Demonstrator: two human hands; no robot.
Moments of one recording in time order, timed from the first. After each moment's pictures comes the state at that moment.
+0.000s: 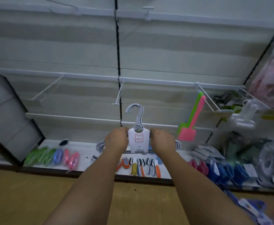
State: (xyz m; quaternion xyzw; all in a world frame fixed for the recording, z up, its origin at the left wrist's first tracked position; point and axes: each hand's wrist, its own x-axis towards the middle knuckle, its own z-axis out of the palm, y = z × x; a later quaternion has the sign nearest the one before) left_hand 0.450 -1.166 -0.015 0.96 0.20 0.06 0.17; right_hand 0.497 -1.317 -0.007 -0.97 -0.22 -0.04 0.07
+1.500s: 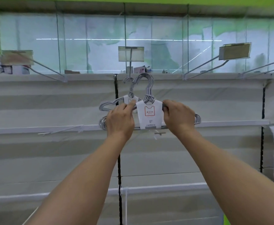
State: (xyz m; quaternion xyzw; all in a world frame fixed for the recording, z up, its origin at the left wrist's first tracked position) left_hand 0.678 -1.032 0.324 0.81 -0.01 0.58 0.08; right_hand 0.709 -1.206 0.341 -0.82 -0.15 -0.54 0.15
